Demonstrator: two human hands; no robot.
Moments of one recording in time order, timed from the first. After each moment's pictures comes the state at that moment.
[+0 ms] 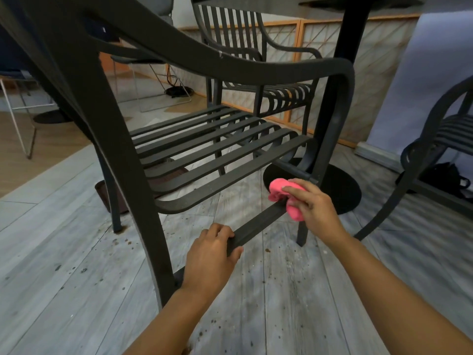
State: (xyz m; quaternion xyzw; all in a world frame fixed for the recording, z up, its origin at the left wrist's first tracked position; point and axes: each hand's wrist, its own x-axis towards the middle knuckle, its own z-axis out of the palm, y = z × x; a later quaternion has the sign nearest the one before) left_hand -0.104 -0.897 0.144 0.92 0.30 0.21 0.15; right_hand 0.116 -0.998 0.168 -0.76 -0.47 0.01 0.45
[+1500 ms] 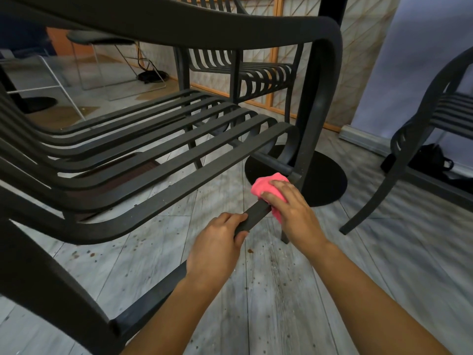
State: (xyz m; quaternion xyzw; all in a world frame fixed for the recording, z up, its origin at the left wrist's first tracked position) left_hand -0.015 -0.893 0.140 0.92 0.25 0.23 0.20; right_hand 0.161 -0.981 0.107 -0.80 -0.52 -0.17 0.23
